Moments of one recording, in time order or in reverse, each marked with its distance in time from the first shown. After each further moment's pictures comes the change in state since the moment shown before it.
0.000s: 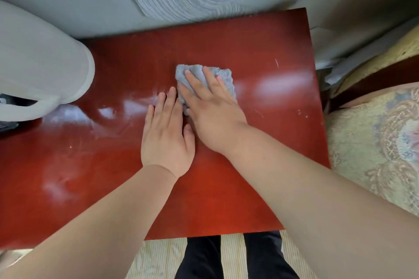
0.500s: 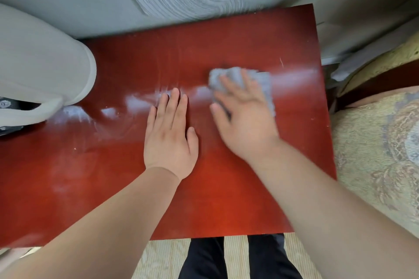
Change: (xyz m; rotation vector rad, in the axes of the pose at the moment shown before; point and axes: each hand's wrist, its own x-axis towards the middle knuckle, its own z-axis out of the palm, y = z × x) left_hand 0.000 -0.001 0.000 -0.023 0.022 0.020; right_hand -0.034 0.022 -0.010 0.197 0.268 0.197
